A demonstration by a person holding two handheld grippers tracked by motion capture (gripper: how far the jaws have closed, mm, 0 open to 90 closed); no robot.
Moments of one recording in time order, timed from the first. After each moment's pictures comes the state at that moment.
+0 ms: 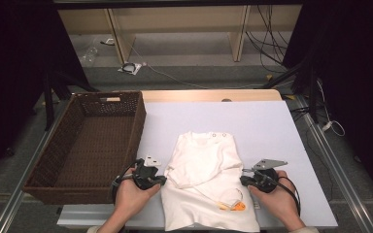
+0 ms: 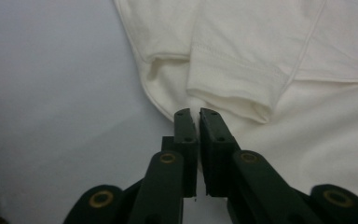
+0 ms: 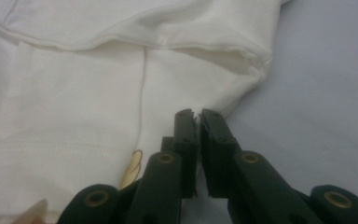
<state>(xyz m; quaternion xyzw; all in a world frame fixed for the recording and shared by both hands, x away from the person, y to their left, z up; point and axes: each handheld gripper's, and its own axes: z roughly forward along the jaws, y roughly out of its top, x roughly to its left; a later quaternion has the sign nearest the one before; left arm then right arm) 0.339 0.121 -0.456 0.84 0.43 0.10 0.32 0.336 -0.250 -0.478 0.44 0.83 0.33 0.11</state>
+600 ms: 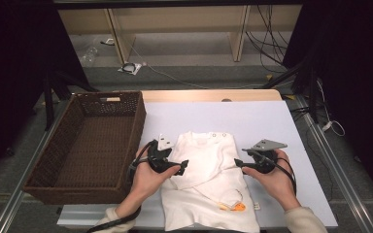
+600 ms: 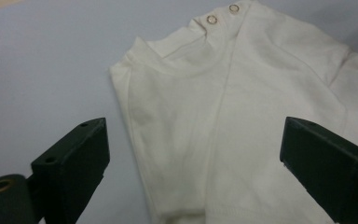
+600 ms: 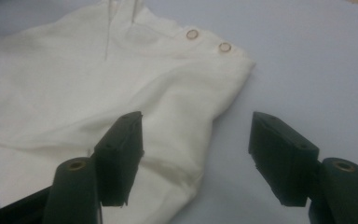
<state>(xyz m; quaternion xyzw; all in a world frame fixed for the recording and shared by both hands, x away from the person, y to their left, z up) 0.396 0.081 -0.449 0.81 0.41 0.17 0.40 0.385 -0.247 -0.457 0.42 0.81 0.37 0.19</state>
